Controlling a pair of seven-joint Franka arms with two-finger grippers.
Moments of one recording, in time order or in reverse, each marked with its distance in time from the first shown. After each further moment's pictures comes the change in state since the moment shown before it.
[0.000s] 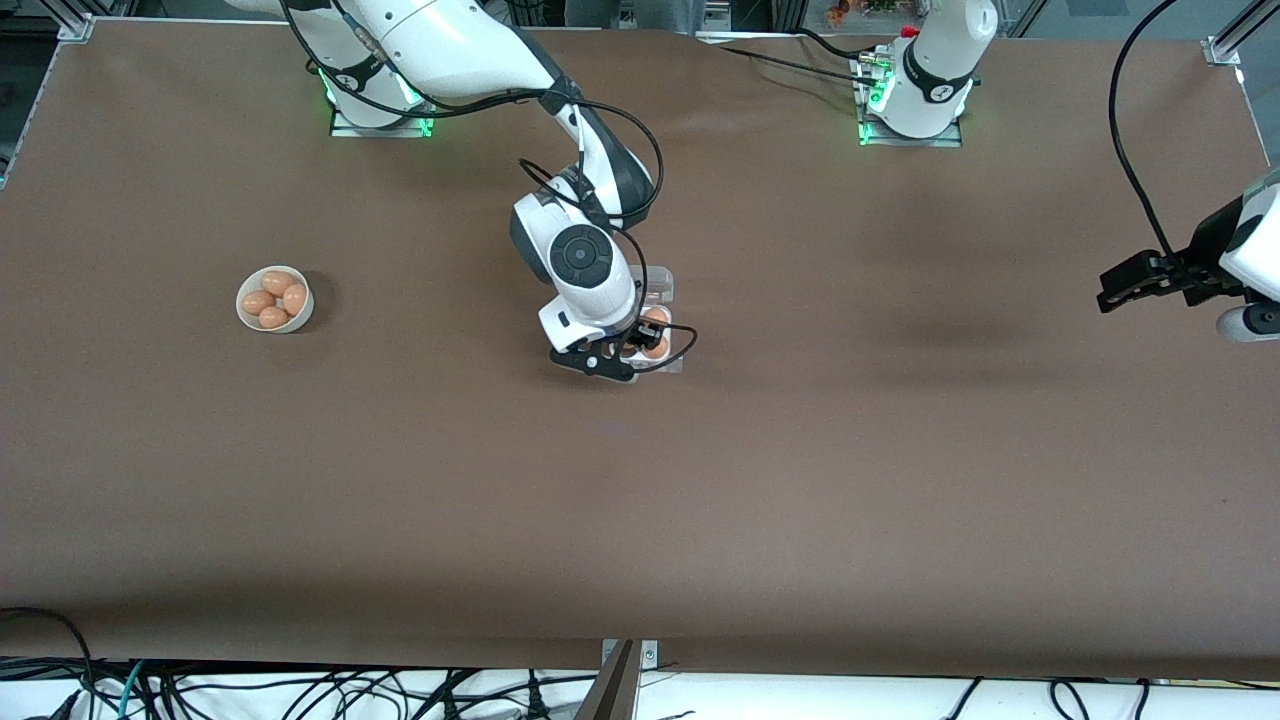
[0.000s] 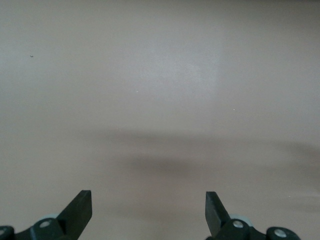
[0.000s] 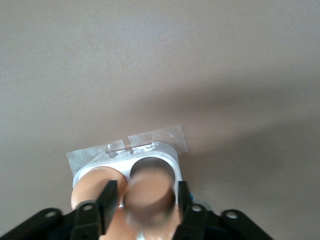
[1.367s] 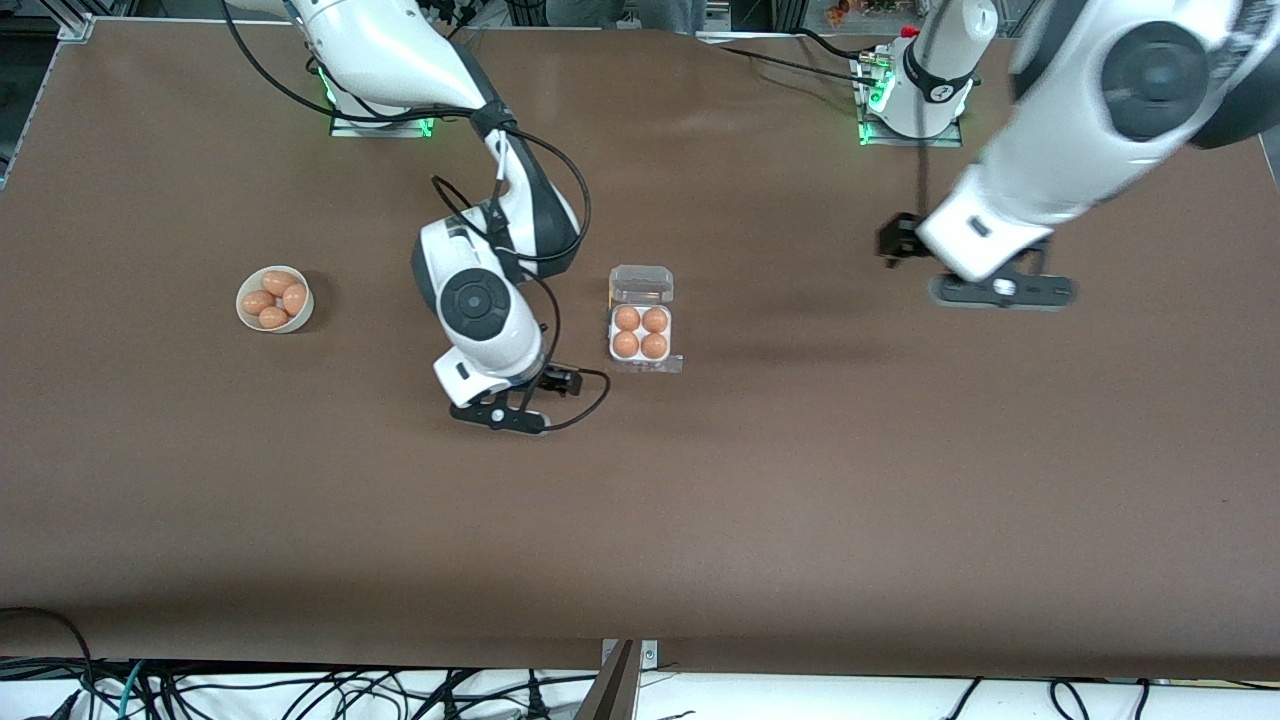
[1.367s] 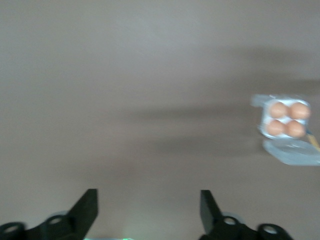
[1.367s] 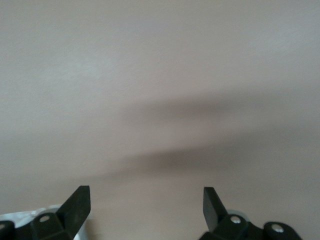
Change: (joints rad) left arm -0.102 0.072 -0.367 -0.001 -0.059 -0.099 -0.362; right arm -0.048 -0.058 -0.235 0.052 0.000 -0.200 -0.317
